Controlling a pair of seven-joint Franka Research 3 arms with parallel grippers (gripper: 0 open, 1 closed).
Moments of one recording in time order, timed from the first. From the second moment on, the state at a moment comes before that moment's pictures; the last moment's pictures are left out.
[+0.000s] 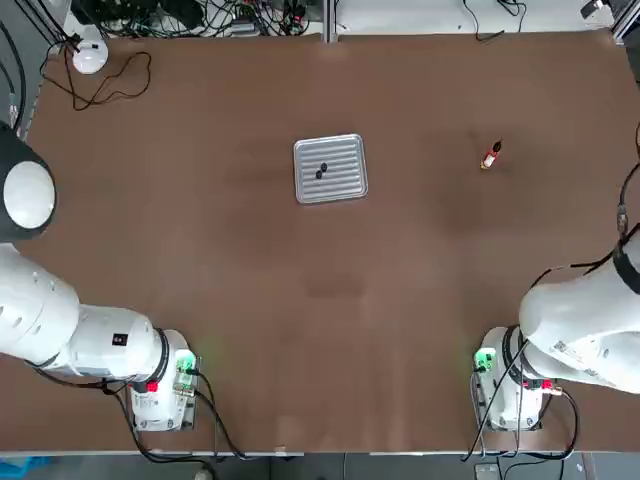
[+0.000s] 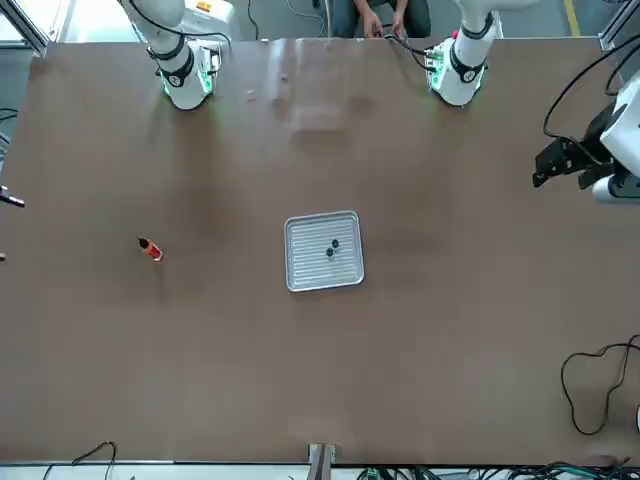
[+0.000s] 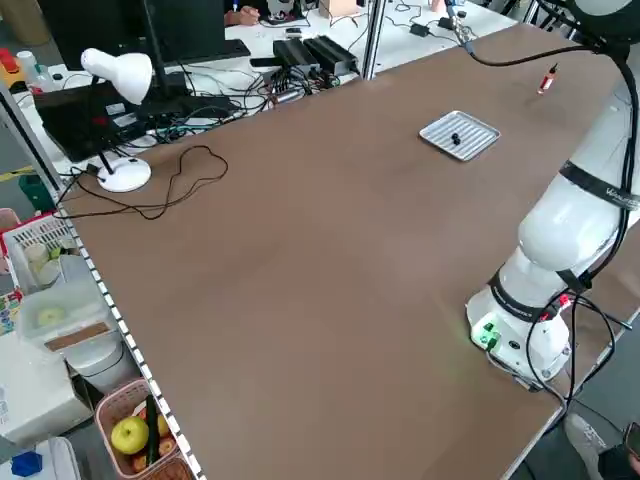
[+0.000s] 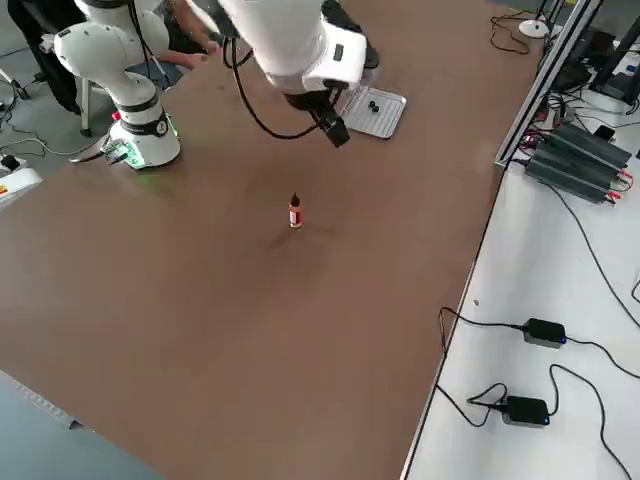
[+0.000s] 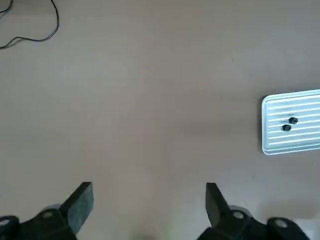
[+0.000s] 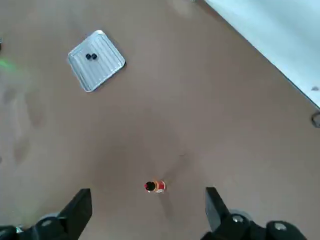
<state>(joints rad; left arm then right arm) -0.07 0.09 -0.02 -1.41 -0.04 1.46 -0.06 -0.39 0.36 0.01 -1.20 0.47 1.39 -1.30</state>
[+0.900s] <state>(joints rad) -0.07 0.09 -0.02 -1.41 -0.04 1.45 -0.06 -0.05 0.03 0.00 -1.45 0.06 1.45 -0.23</state>
